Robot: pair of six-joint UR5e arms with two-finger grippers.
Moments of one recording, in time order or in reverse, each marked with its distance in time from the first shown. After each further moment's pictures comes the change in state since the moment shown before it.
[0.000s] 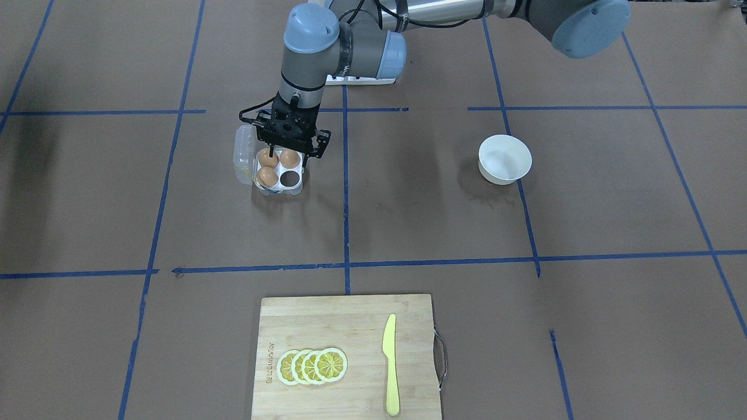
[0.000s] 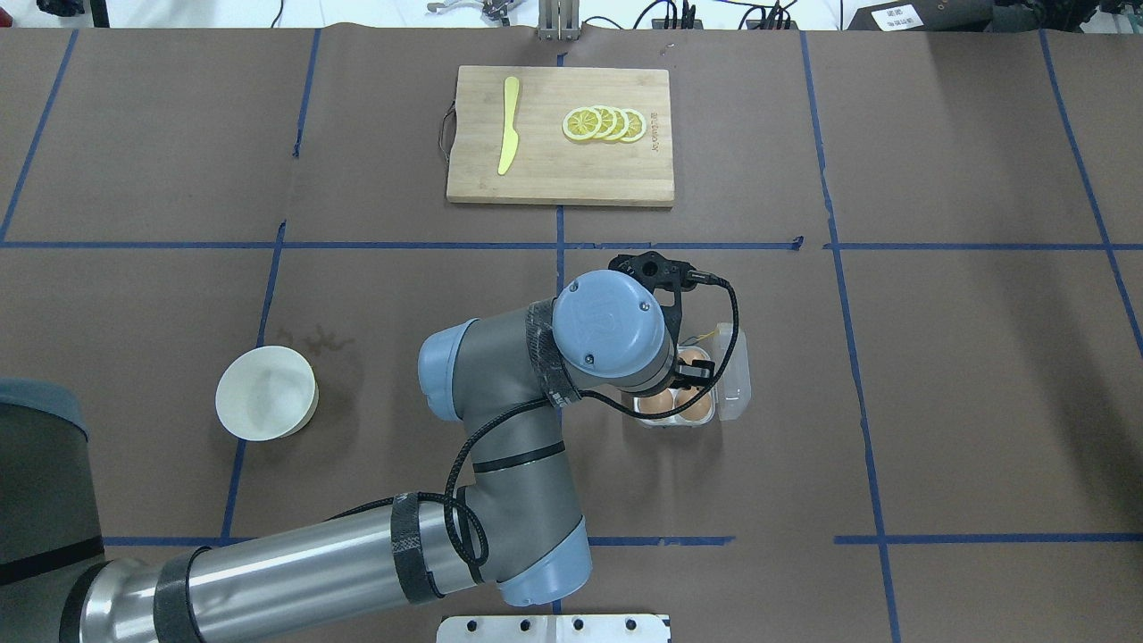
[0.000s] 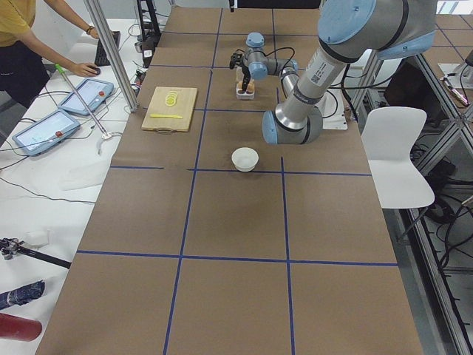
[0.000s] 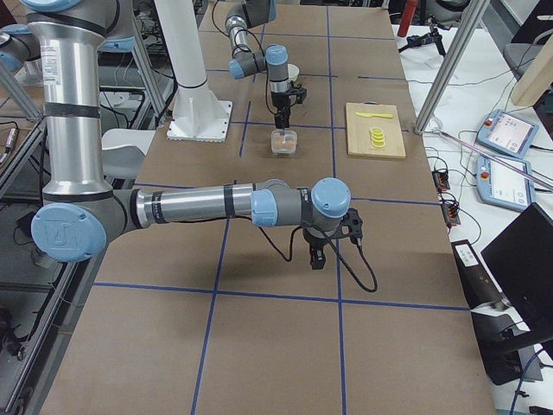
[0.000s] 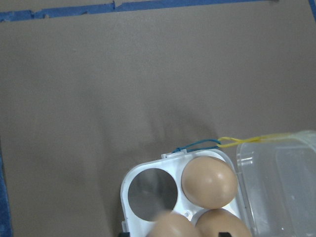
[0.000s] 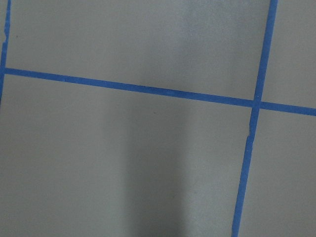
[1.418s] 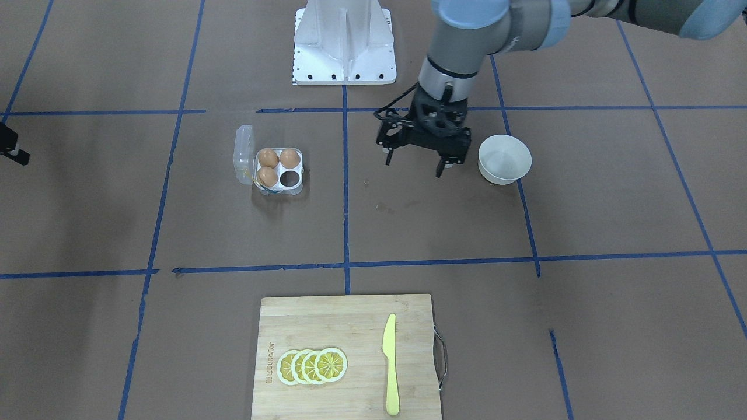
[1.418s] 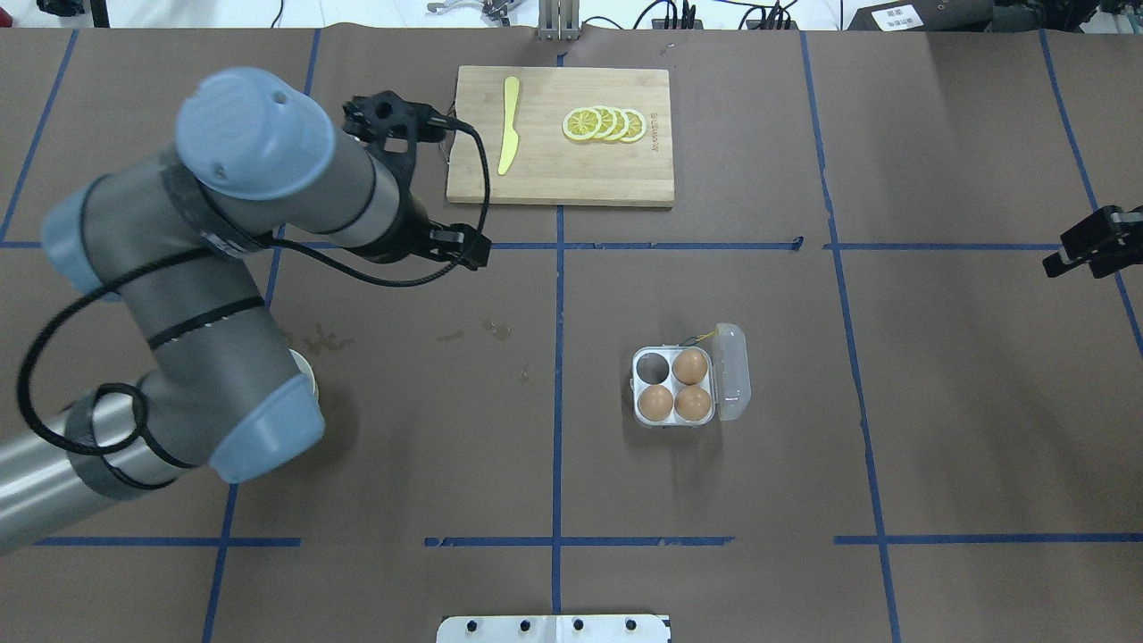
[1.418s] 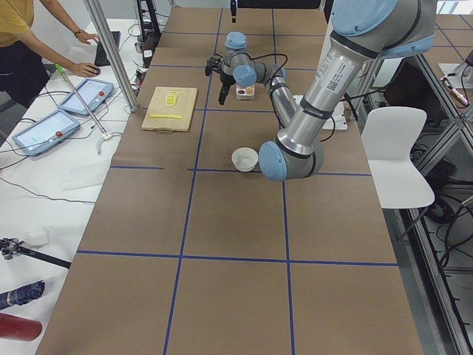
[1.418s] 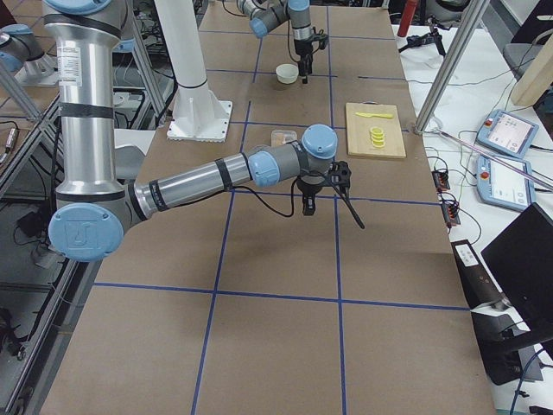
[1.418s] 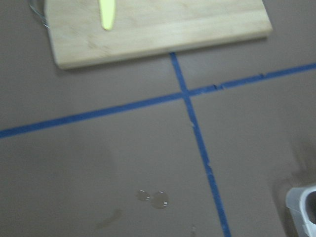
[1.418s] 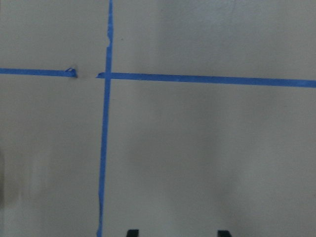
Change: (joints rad) left arm -0.358 0.388 -0.510 0.237 -0.184 0.223; right arm -0.286 -0.008 0.239 0.167 -0.036 0.562
